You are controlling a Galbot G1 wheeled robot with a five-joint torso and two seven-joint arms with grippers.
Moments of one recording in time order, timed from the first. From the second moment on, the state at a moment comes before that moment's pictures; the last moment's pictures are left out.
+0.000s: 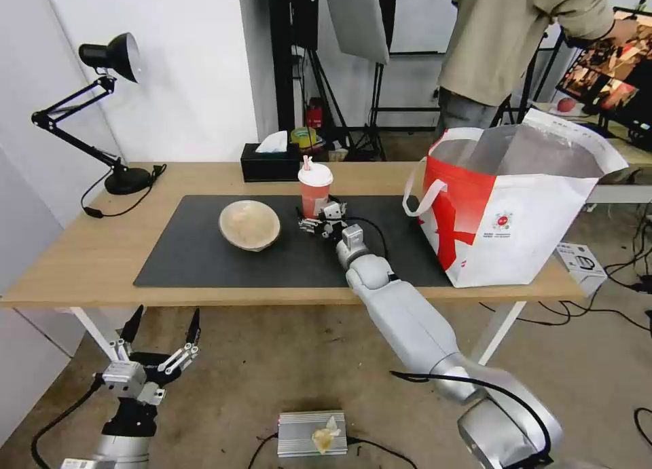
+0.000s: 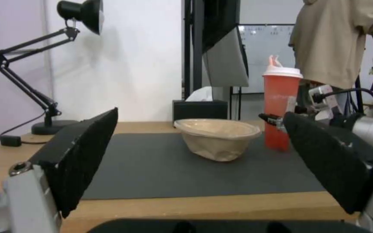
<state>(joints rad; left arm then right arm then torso) 1.77 -1.54 -0.84 -2.08 -0.31 -0.43 0.37 -0.43 1.51 -0.08 0.89 0.25 0.23 -0.03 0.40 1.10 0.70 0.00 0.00</state>
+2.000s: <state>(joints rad) 1.76 -1.54 -0.83 -2.07 -0.31 -0.43 0.37 -0.44 1.49 -0.07 0.89 0.25 0.24 -0.06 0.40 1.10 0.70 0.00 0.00</state>
